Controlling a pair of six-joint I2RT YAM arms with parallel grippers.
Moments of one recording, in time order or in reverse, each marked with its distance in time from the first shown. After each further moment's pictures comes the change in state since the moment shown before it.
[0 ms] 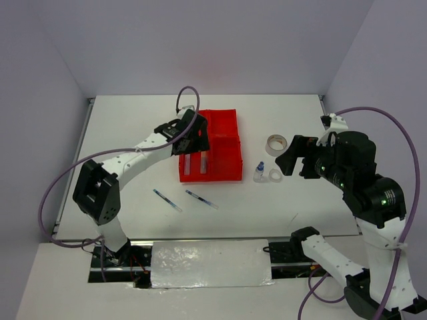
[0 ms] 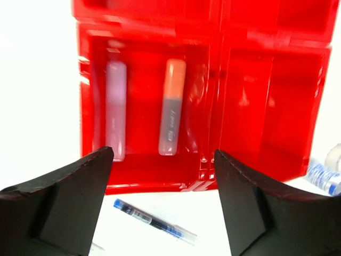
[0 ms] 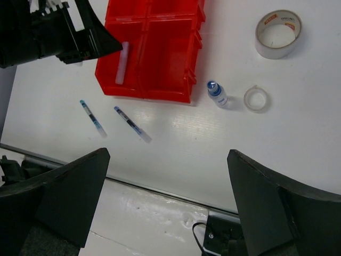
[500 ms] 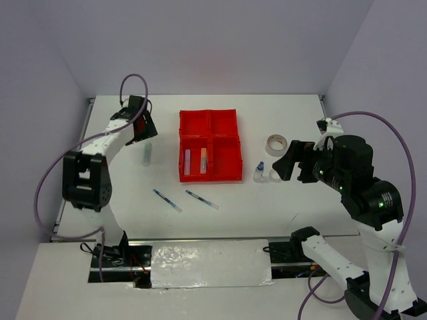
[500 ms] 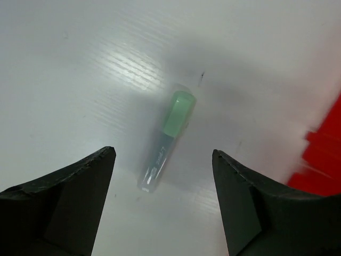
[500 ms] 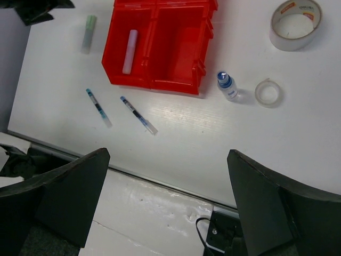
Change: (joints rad) left arm 0.494 -0.002 -0.039 0.033 -0.059 0.193; right arm 0.000 -0.033 -0.055 0.012 -0.053 -0.002
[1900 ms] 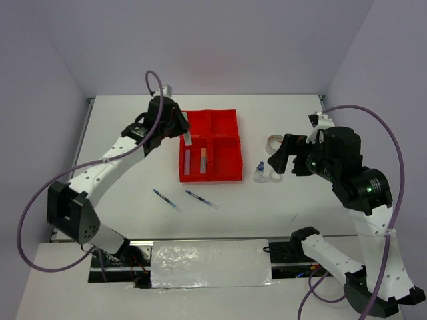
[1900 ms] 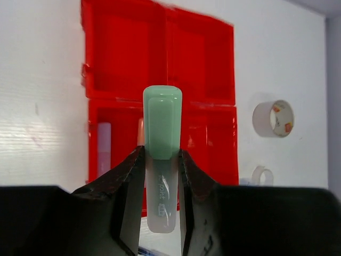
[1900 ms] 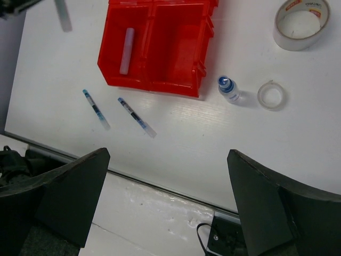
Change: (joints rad) left arm -0.315 -0.266 -0.041 0.182 0.182 -0.125; right arm 0.000 0.055 -0.037 0.053 -0.009 0.003
